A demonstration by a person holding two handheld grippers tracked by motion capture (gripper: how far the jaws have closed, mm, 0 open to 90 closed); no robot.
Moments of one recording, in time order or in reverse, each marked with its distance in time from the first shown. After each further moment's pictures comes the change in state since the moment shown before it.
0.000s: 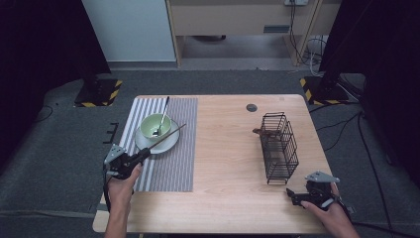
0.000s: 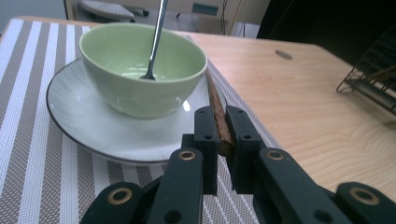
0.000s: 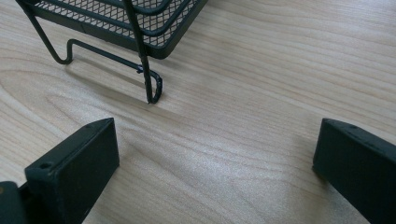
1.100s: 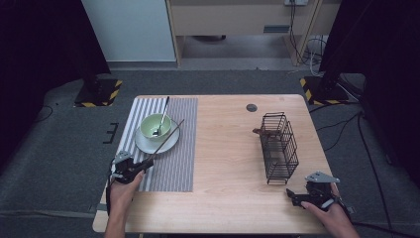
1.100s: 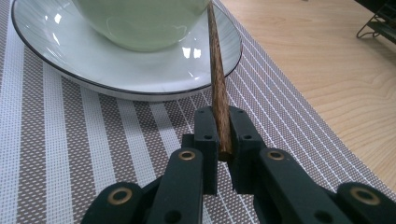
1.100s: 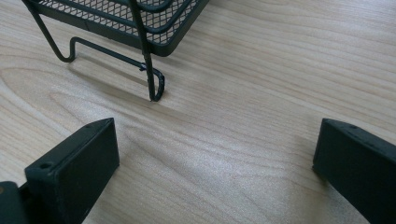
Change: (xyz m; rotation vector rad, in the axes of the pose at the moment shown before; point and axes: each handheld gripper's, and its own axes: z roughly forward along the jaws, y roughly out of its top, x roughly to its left) left arm 0.009 -0.023 0.012 0.183 -0.011 -0.016; right arm 0.001 -0.001 -0.001 0.001 0.003 -0.004
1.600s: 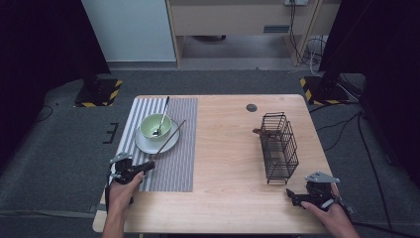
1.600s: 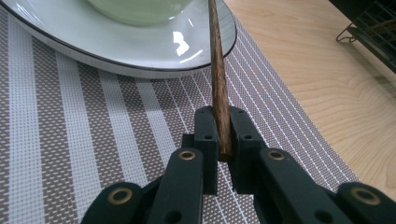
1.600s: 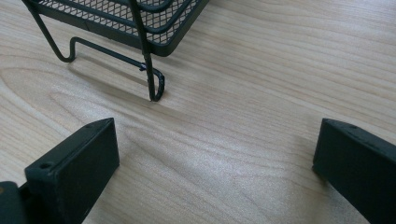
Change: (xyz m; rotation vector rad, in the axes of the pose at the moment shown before) left arm 0.010 -0.007 0.004 0.036 -0.093 -0.110; right arm 0.000 0.000 0.000 0.000 0.000 0.000
